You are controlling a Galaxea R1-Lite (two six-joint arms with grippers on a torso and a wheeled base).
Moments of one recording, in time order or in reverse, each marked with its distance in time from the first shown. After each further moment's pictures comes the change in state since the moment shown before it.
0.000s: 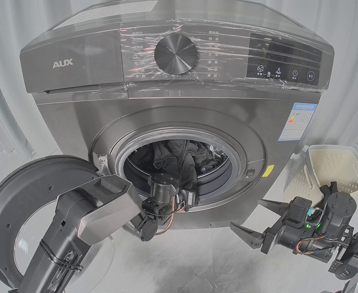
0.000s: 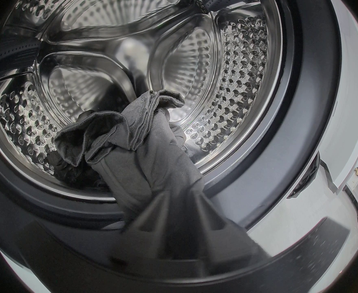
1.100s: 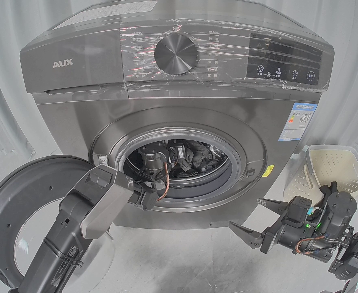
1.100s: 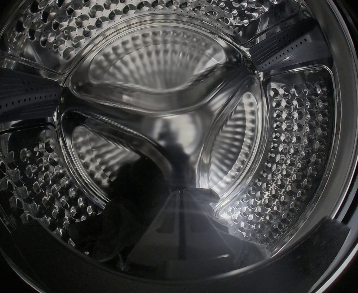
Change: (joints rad) left arm 0.092 0.103 -0.499 0.016 0.158 -0.001; right arm 0.007 -0.005 -0.008 0.000 0.000 0.000
